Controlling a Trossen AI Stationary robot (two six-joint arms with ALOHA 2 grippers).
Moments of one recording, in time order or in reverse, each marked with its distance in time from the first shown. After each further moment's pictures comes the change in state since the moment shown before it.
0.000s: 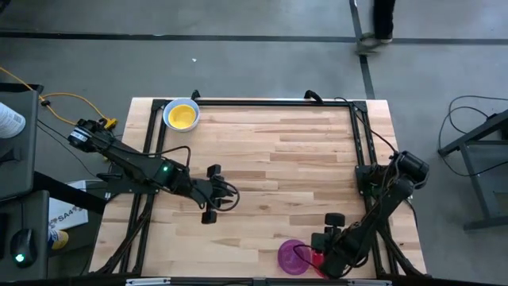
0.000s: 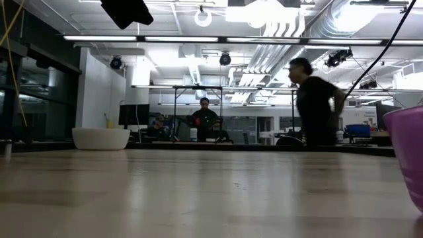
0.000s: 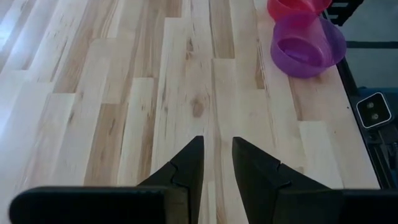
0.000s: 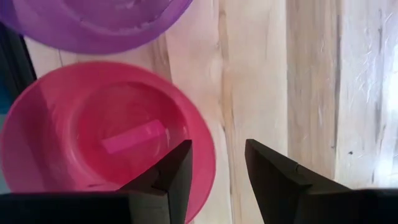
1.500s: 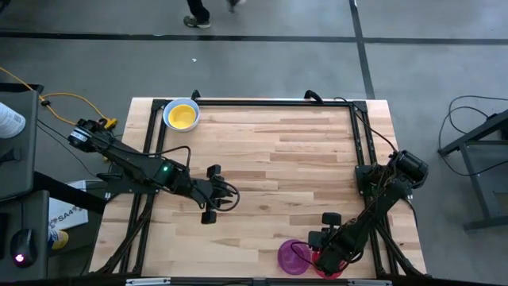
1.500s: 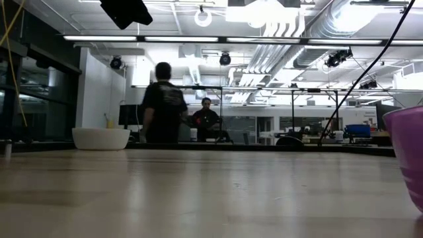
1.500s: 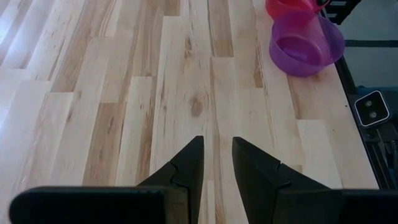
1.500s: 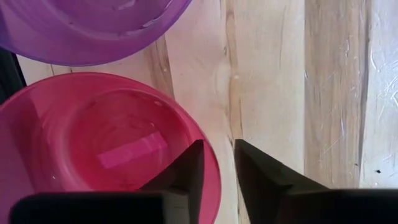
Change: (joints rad) left arm 0.000 0.000 0.000 -0.003 0.008 0.000; right arm -0.030 0.000 -0.078 0.120 -0.032 -0.022
